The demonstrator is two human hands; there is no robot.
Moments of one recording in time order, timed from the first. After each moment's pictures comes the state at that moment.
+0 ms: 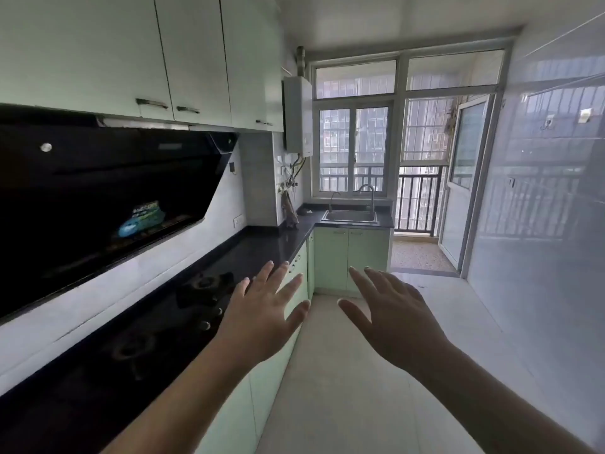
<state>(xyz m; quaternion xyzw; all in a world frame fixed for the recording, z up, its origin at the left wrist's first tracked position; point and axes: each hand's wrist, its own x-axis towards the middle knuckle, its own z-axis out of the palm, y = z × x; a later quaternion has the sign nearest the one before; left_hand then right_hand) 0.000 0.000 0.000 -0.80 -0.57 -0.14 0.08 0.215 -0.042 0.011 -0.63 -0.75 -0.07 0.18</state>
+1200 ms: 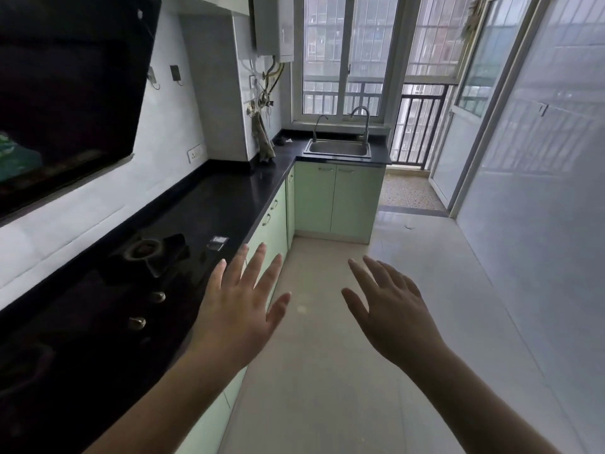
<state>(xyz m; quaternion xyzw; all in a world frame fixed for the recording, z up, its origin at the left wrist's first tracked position) 0.029 0.291 -0.095 -0.80 -0.58 -0.09 0.11 0.260 0.266 -0.095 -0.68 -0.72 -0.01 0.14</state>
